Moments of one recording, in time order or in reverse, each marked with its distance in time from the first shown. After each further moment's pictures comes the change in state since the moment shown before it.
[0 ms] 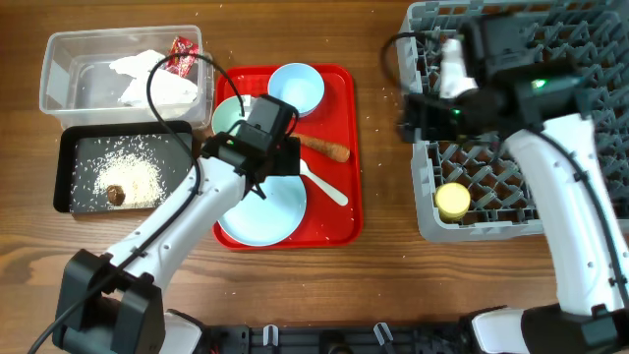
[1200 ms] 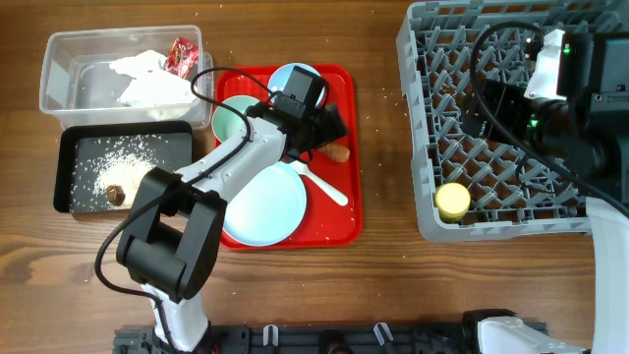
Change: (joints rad) left arm -0.042 0.376 0.232 0.213 0.314 -0.478; right arm -0.221 -0.231 0.035 -0.010 0.076 0.041
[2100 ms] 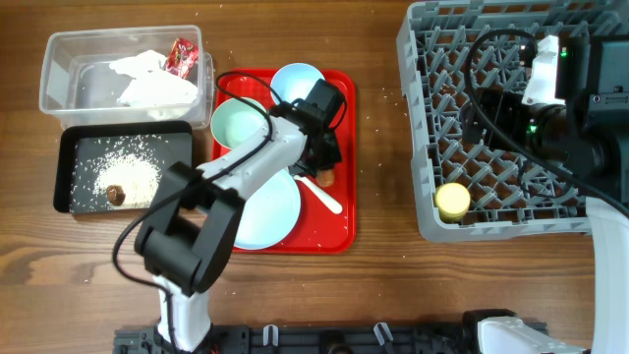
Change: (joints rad) left arm -0.072 0.056 0.082 -0.286 -0.031 0.104; right arm 0.000 0.000 -0.002 -0.042 0.004 -0.053
